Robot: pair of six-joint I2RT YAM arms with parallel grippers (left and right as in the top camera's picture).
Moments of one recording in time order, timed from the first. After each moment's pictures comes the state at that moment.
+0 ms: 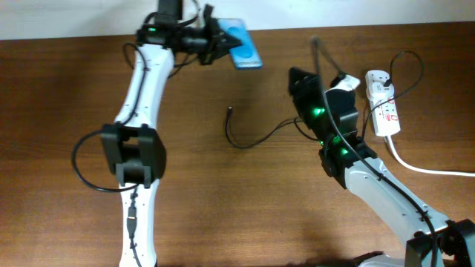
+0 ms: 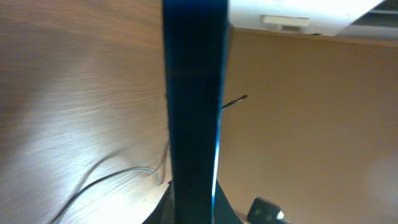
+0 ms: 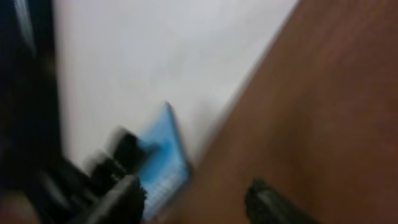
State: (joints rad) left arm -0.17 2.51 2.50 -0.84 1.03 -0.82; right arm 0.28 1.45 0.81 0.38 -0.03 1.20
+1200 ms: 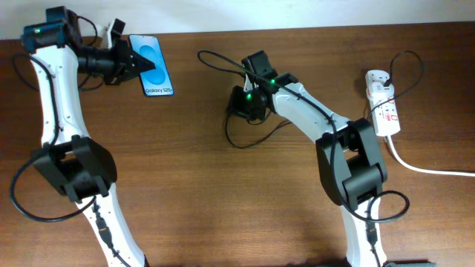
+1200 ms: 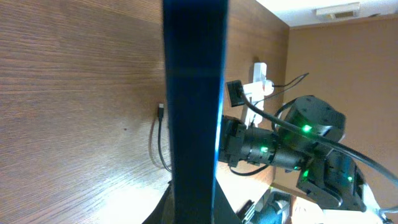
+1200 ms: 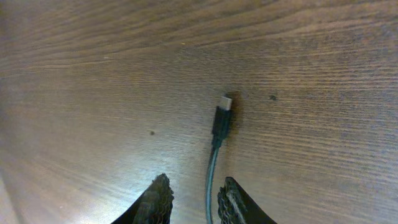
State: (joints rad) left arm 0.22 2.37 2.50 -1.55 0.95 0.04; right arm 0.44 2.25 1.73 -0.59 -0.40 0.69
